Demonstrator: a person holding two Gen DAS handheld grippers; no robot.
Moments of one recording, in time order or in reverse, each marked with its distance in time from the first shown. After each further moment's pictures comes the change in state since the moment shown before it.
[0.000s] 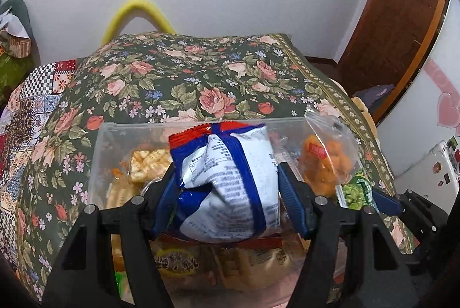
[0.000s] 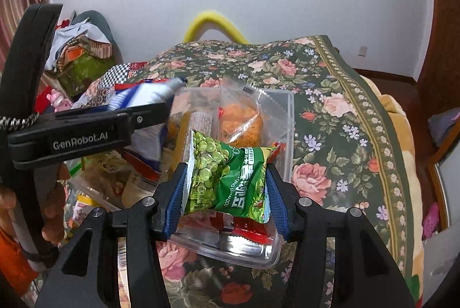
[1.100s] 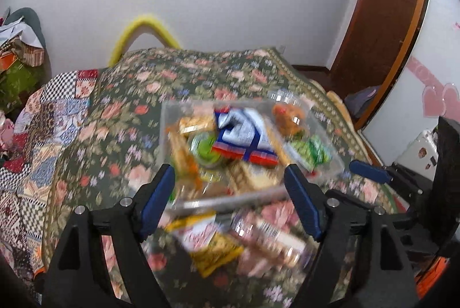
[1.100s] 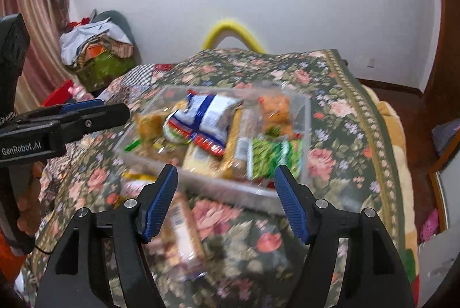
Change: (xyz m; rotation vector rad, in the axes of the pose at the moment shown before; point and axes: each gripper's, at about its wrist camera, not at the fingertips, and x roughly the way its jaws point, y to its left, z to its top) left arm -0.130 0.012 -0.060 0.035 -0.060 0.010; right arm -0.062 0.039 -0.020 -0.052 -0.022 0.056
